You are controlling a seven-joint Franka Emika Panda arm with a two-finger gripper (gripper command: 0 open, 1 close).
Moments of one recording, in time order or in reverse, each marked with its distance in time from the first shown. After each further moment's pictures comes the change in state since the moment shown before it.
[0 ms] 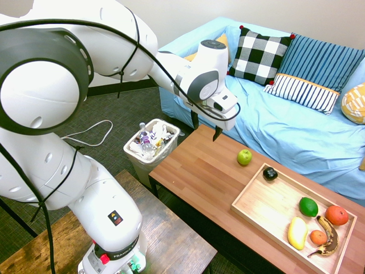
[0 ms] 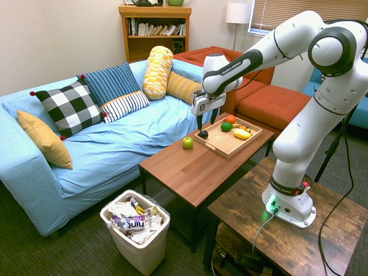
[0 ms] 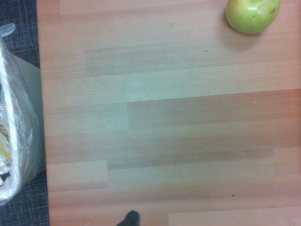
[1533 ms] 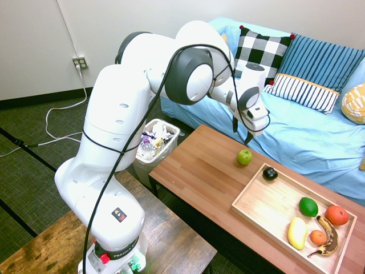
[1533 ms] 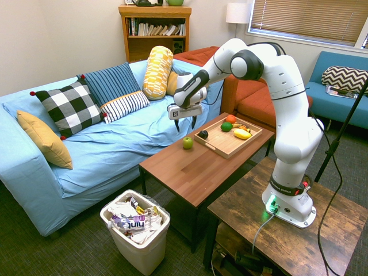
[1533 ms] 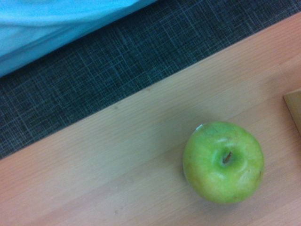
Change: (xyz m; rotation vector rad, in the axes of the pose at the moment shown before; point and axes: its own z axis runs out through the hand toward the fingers) arm 0.186 -0.115 0.154 -0.062 0.030 0.412
